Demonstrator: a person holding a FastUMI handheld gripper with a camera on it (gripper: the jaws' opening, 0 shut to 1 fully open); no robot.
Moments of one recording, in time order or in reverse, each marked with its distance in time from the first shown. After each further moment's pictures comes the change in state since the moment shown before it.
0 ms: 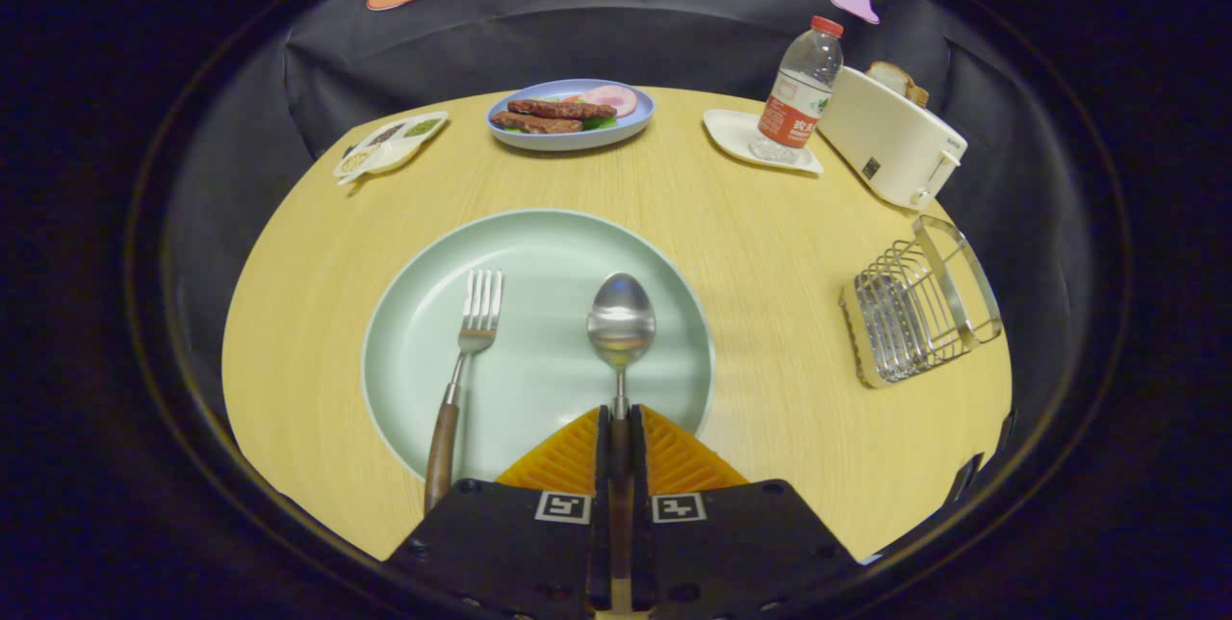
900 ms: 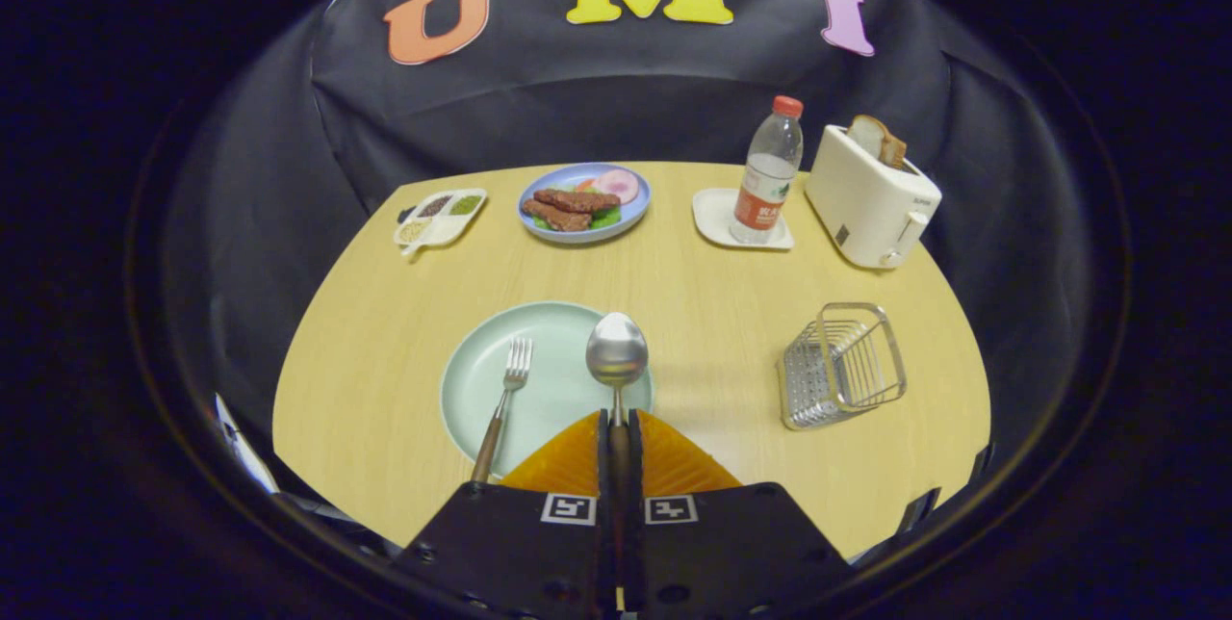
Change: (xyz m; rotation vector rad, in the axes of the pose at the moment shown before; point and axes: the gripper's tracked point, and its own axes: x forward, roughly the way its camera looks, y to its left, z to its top) arm -0.107 -0.046 0.054 -0.028 -0.153 0.130
